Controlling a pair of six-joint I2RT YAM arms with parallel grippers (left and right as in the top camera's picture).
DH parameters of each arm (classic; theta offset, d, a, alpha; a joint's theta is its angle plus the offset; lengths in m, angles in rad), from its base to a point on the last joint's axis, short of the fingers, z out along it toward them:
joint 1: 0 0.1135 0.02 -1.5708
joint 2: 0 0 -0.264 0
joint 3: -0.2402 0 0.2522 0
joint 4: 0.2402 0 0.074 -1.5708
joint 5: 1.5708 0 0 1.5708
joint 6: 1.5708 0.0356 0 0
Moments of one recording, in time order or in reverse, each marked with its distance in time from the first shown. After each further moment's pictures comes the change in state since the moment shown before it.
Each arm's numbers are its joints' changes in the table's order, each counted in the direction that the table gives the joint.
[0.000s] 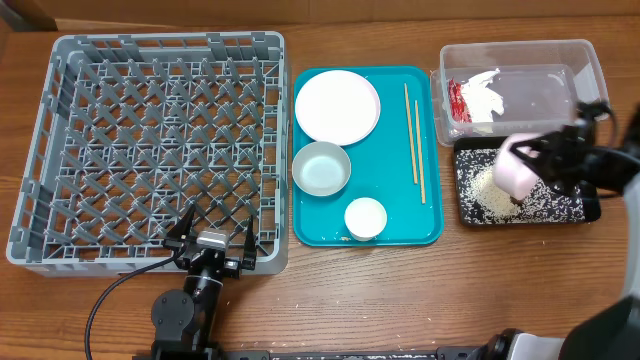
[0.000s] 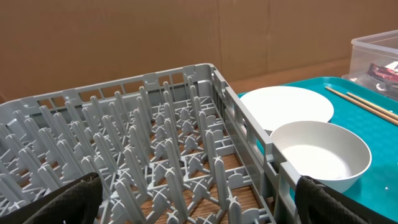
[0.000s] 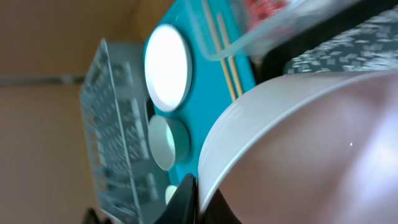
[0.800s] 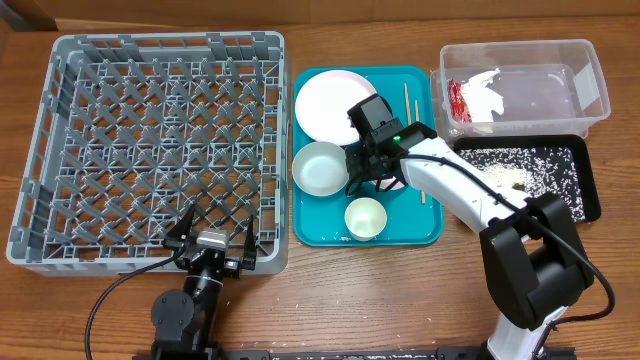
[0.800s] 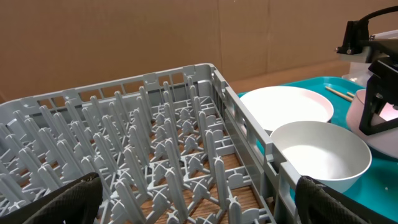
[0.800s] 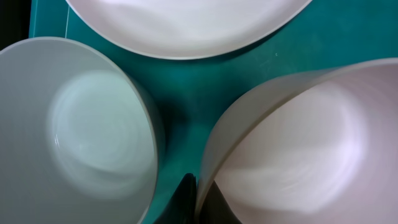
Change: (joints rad) left arm 0.000 0.000 0.000 0.000 0.000 0.000; right arm 0.930 0.417 -0.081 -0.385 0.788 0.198
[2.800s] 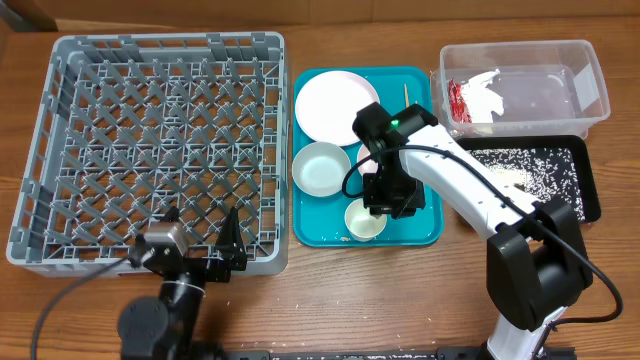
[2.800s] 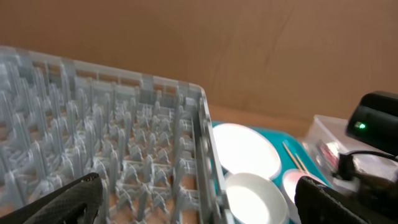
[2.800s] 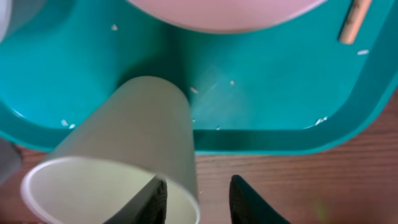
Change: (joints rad) left arm 0.000 0.136 -0.403 0.312 -0.024 -0.414; right arm 0.013 -0.002 -0.146 0.665 -0.103 0.186
